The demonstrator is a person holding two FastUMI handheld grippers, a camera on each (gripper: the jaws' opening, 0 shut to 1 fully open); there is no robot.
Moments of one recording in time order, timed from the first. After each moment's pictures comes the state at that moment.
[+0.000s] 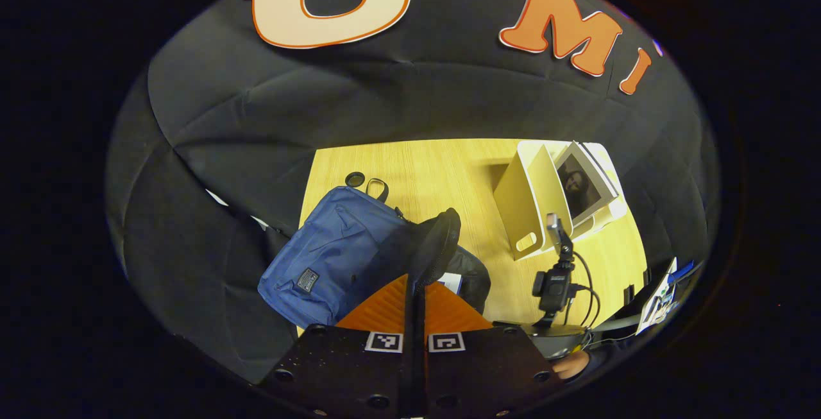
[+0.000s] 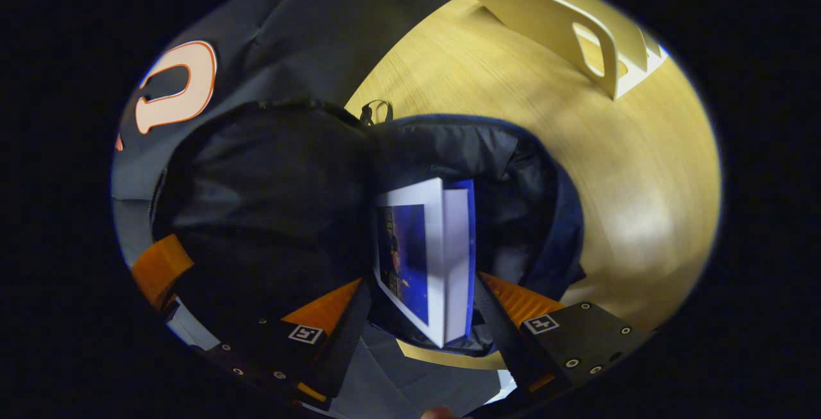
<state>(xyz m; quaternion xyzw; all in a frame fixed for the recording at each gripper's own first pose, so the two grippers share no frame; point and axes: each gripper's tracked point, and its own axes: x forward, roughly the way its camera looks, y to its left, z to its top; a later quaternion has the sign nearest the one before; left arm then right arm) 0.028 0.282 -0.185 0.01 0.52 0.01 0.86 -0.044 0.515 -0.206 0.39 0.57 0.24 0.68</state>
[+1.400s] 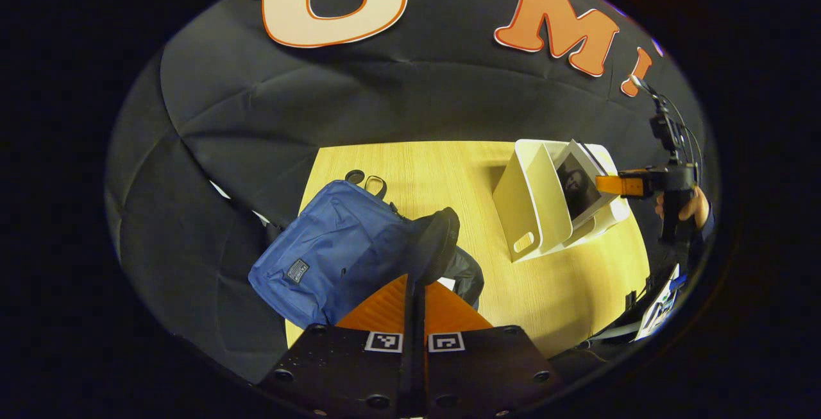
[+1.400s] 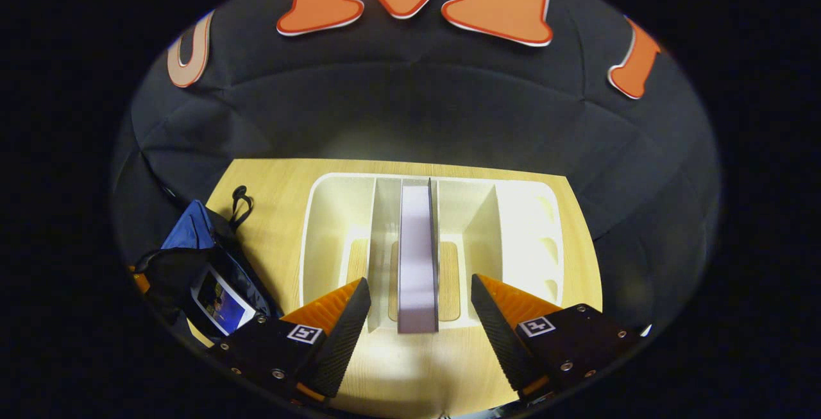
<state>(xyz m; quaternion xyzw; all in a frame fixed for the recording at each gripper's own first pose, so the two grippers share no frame) 0.013 0.265 -0.198 0.01 0.50 0.03 0.87 0.198 0.196 -0.154 -0.03 0.44 0.12 0.89</state>
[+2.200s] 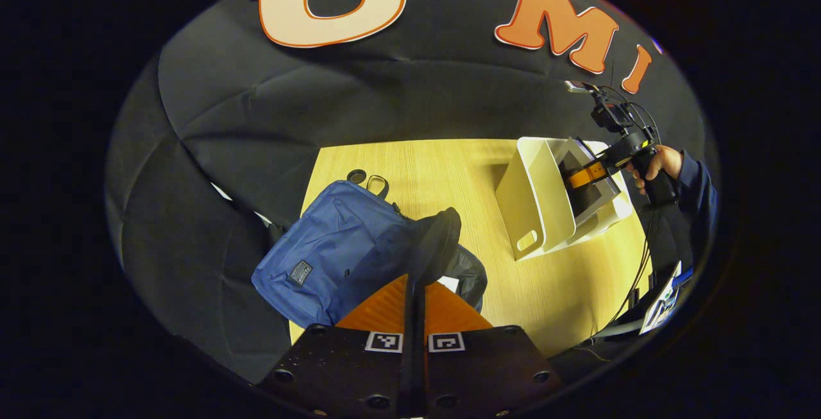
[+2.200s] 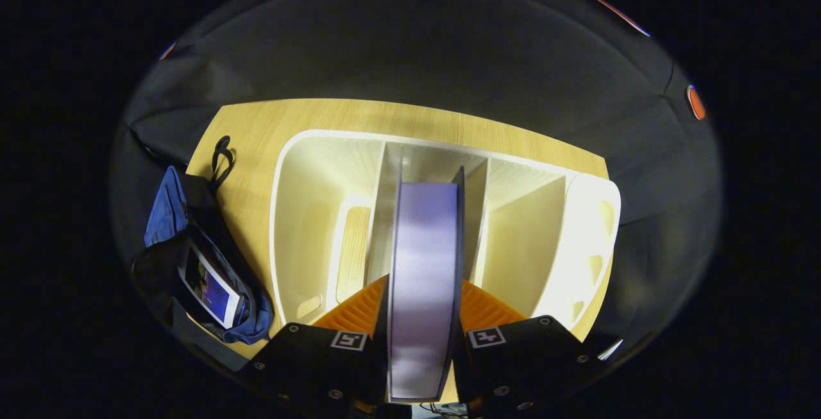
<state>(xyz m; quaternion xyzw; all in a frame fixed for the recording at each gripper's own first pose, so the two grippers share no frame) 0.016 0.266 -0.198 0.02 0.50 0.03 0.86 0.216 0.224 -0.212 -0.08 0.56 0.16 0.81</state>
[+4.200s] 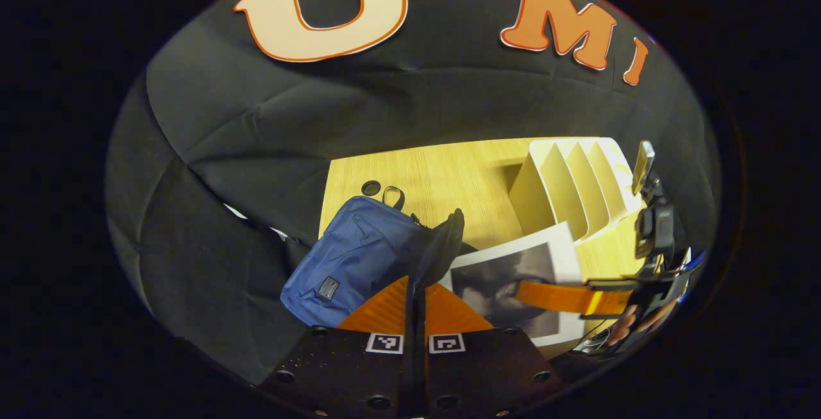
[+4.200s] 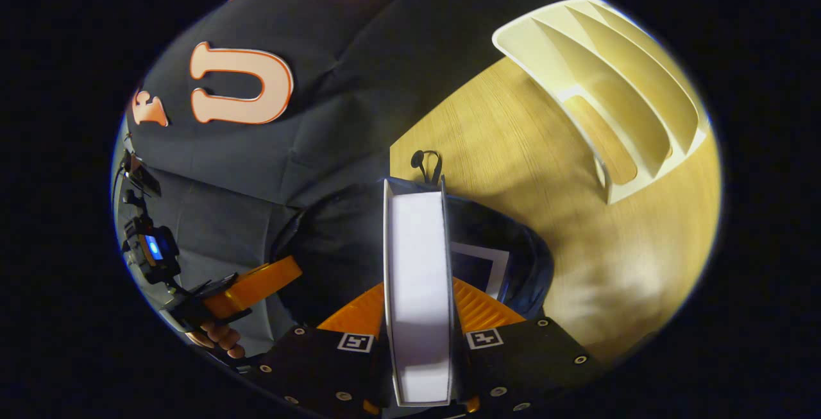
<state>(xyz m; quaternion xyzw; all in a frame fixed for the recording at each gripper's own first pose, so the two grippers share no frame) 0.040 0.295 -0.174 0.06 0.51 0.03 0.86 -0.019 0.459 -0.149 0.38 0.50 0.31 0.71</state>
